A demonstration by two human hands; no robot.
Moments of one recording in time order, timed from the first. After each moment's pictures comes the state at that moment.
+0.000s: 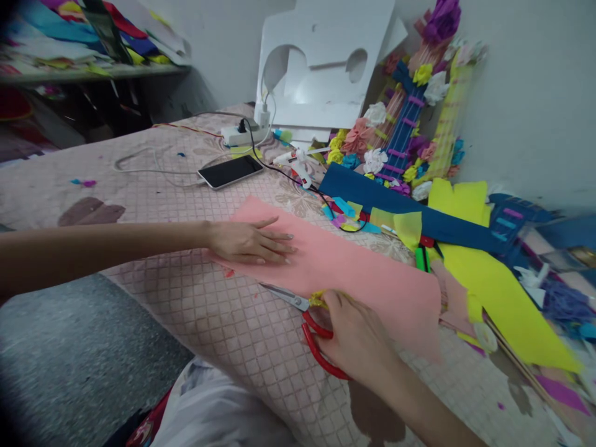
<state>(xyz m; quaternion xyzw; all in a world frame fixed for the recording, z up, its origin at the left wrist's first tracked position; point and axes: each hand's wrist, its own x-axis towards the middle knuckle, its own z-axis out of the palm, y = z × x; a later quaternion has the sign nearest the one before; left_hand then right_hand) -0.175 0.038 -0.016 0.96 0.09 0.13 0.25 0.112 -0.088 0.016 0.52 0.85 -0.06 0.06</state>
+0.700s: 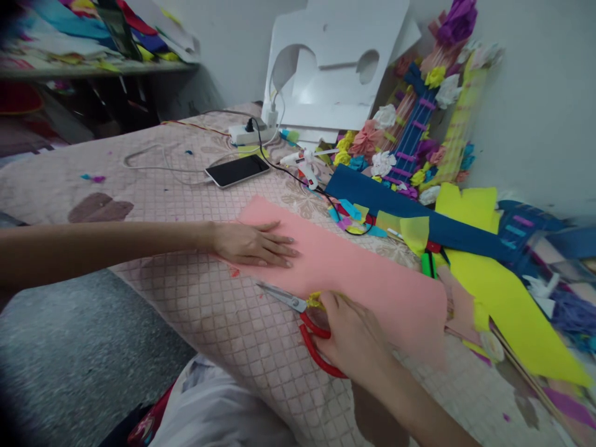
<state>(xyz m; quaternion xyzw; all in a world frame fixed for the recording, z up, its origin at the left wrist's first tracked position) -0.182 0.035 -0.021 0.97 0.09 0.09 0.21 0.104 -0.086 0.013 0.49 0.87 -0.04 0.06</state>
